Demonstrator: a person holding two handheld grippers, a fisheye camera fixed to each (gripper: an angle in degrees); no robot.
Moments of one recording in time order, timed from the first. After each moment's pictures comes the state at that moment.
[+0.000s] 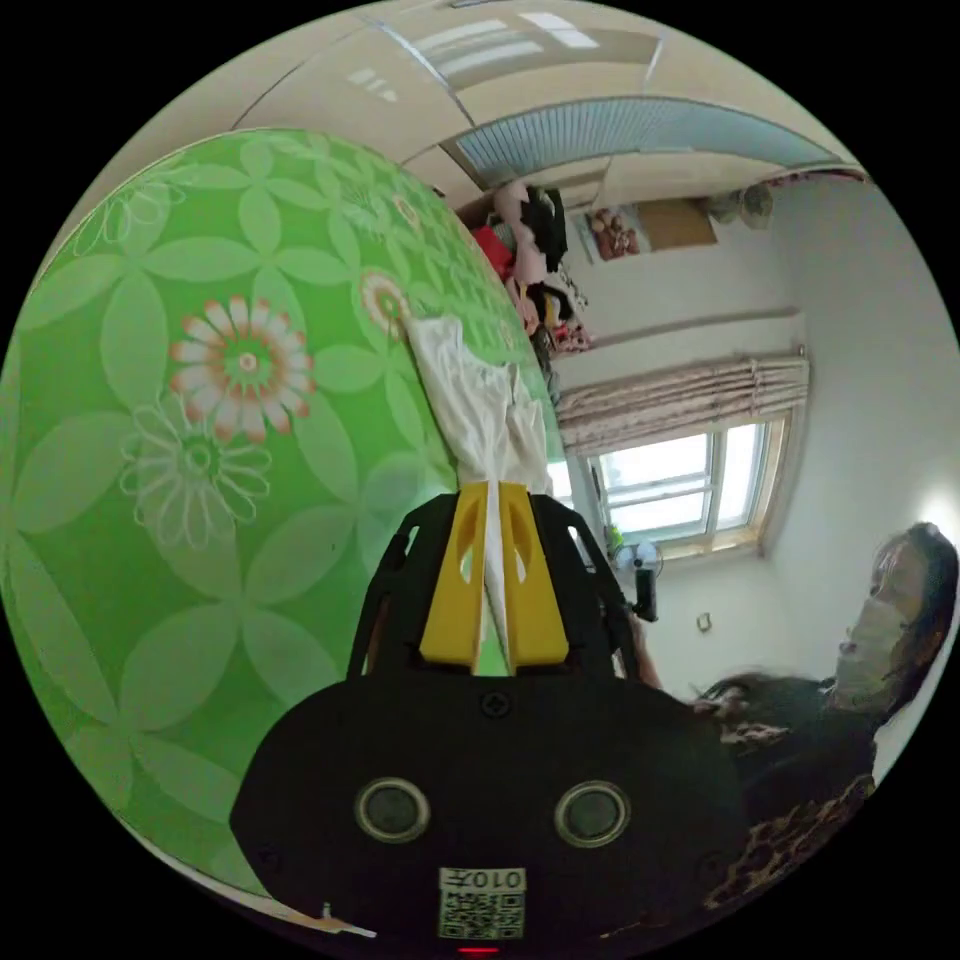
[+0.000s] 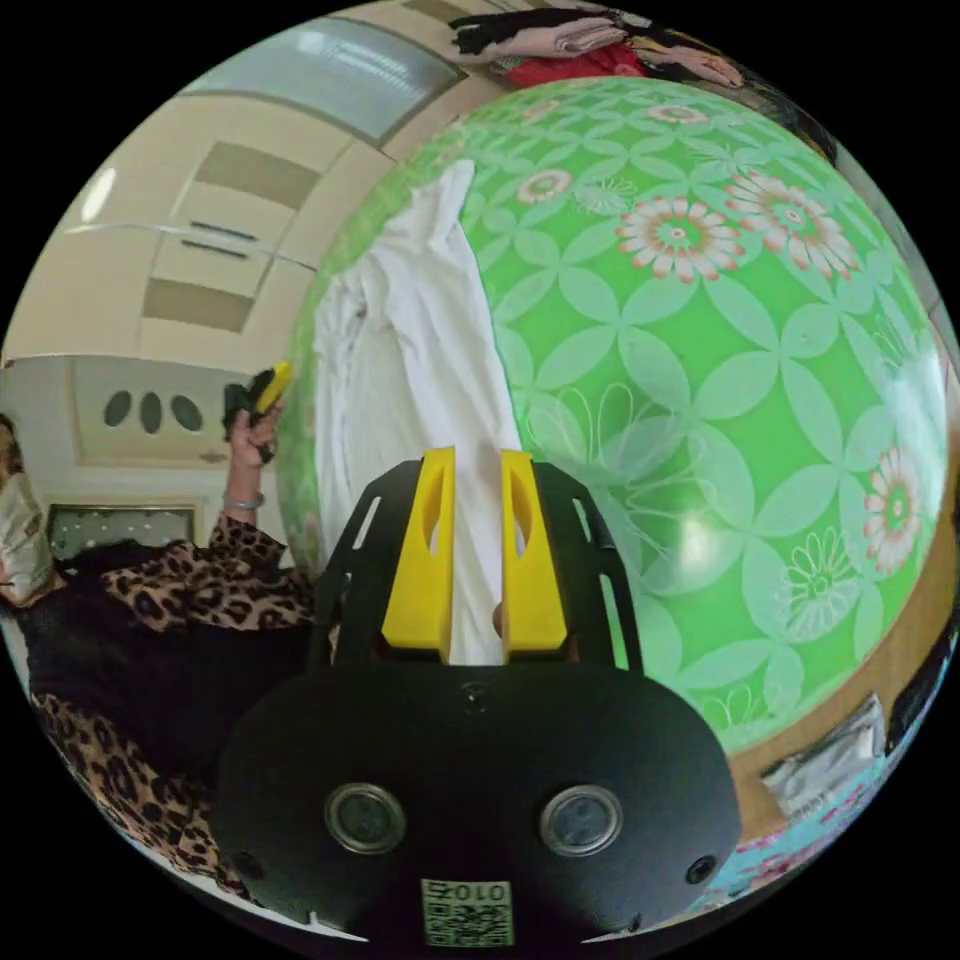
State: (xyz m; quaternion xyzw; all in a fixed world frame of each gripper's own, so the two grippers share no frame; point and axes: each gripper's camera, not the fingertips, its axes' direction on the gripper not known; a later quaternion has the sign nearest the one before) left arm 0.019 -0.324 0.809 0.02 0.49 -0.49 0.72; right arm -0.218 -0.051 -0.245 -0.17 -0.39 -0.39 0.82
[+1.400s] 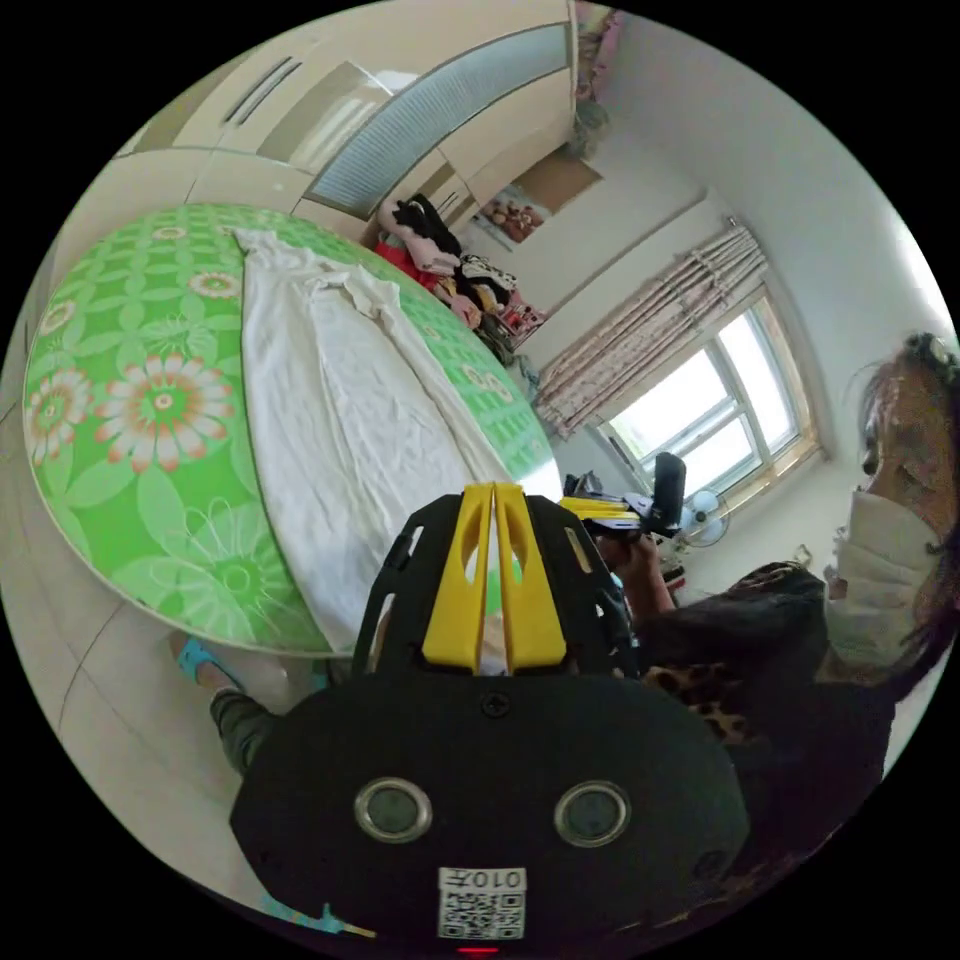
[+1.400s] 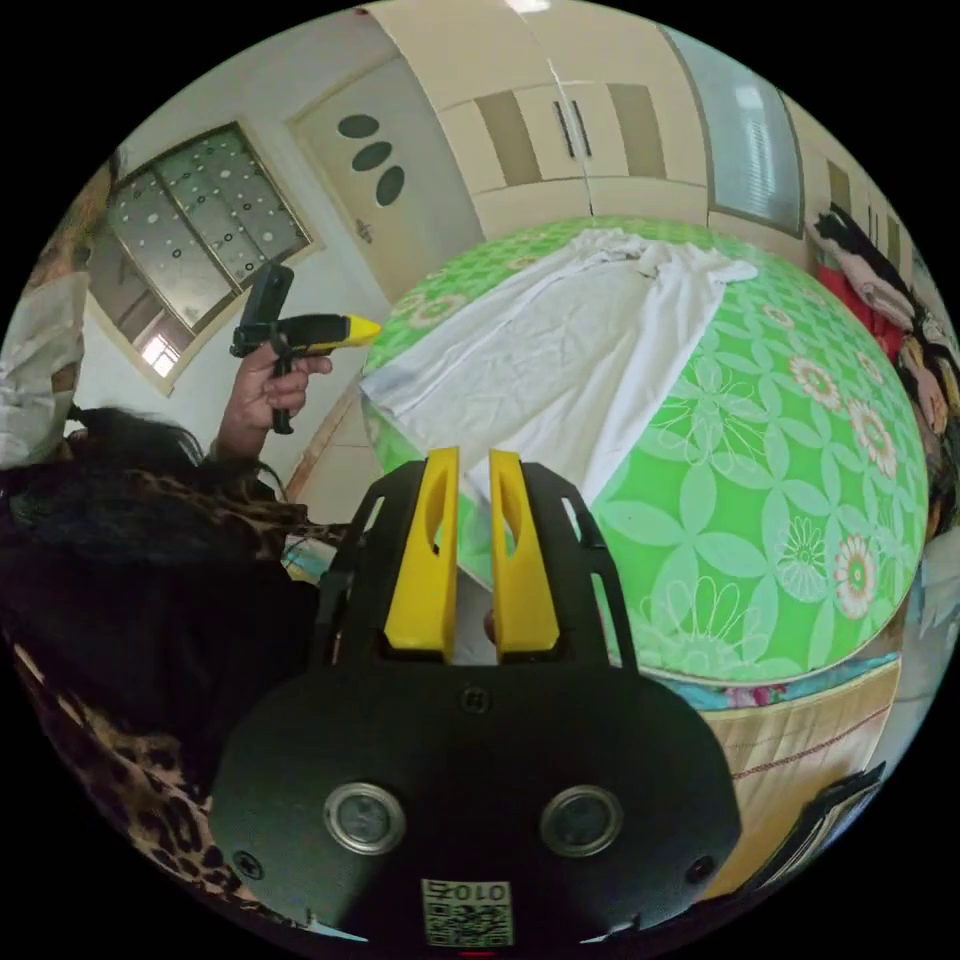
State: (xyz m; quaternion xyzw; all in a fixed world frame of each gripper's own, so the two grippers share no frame) left arm 0.488 -0.294 0.519 0.12 0.34 -0.43 0.83; right arm -0.048 0.123 -0.287 0.09 -0.41 -0.69 0.58
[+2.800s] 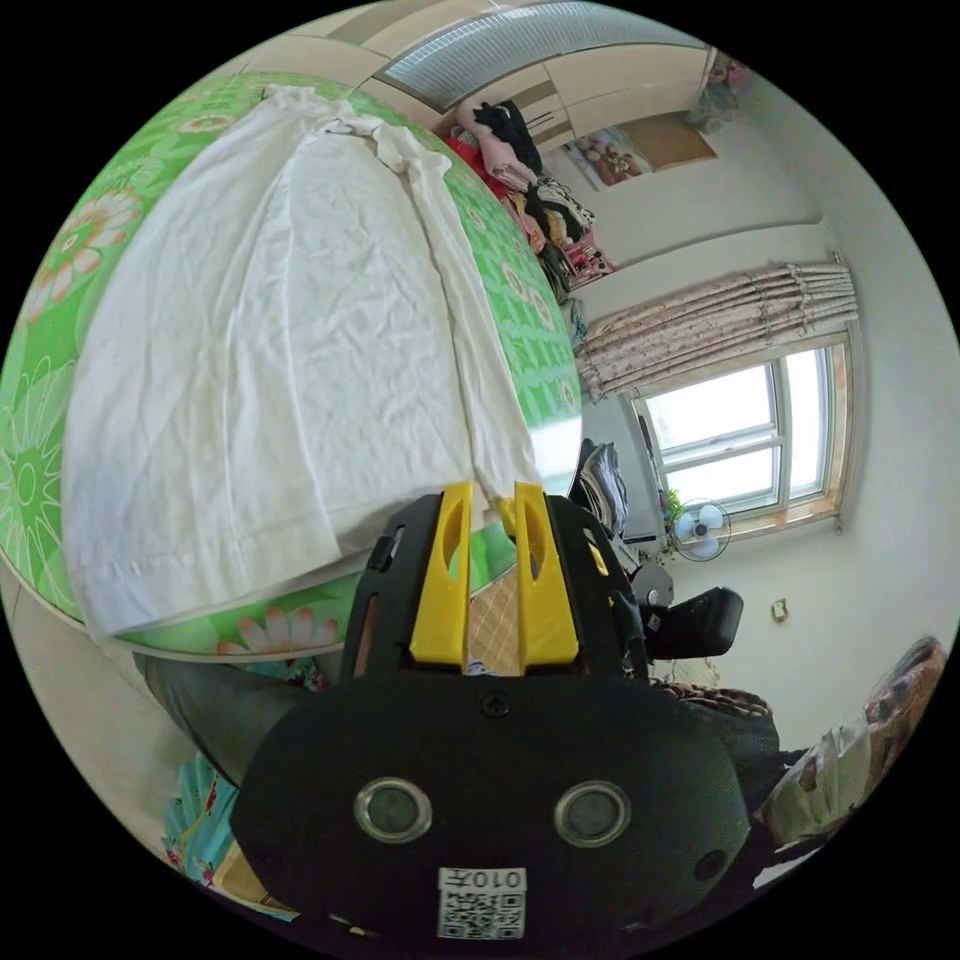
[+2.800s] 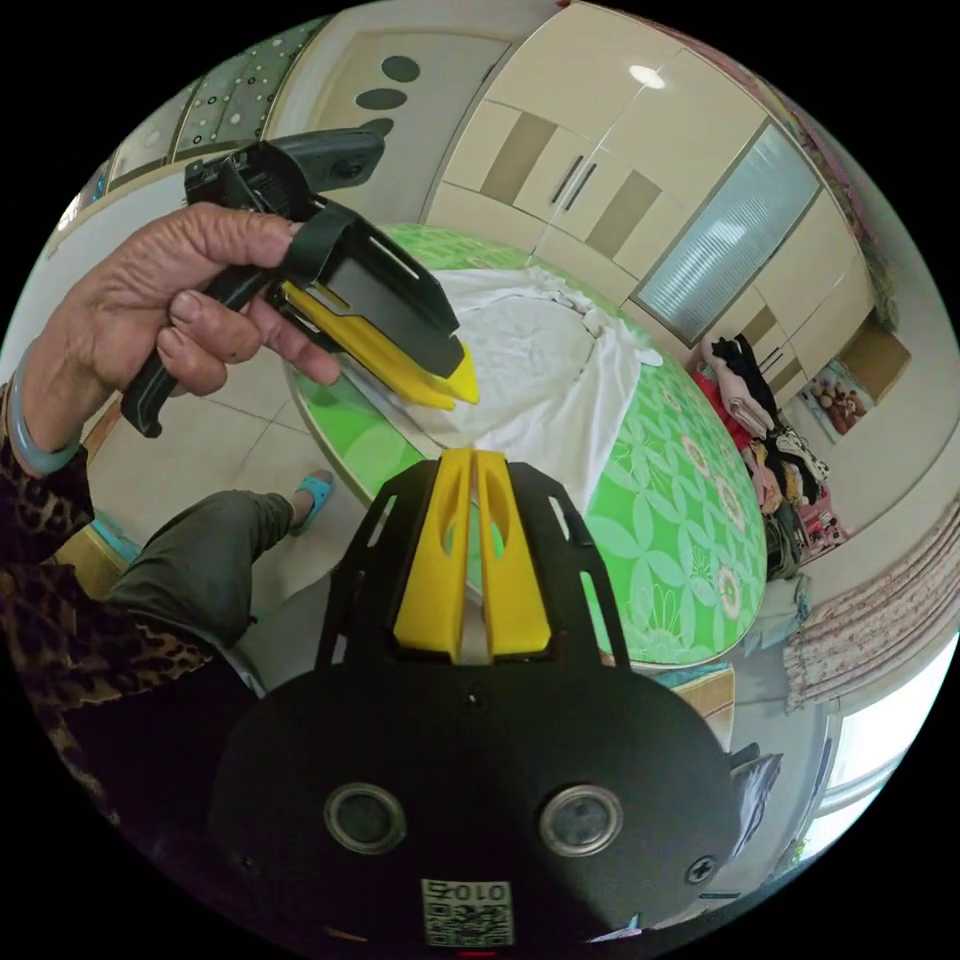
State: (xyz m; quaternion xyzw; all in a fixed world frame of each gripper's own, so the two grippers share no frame) left arm 0.528 -0.368 0.596 -0.01 0.40 -0.50 0.77; right arm 0.000 0.320 -0.332 0.33 -0.22 -0.69 0.61
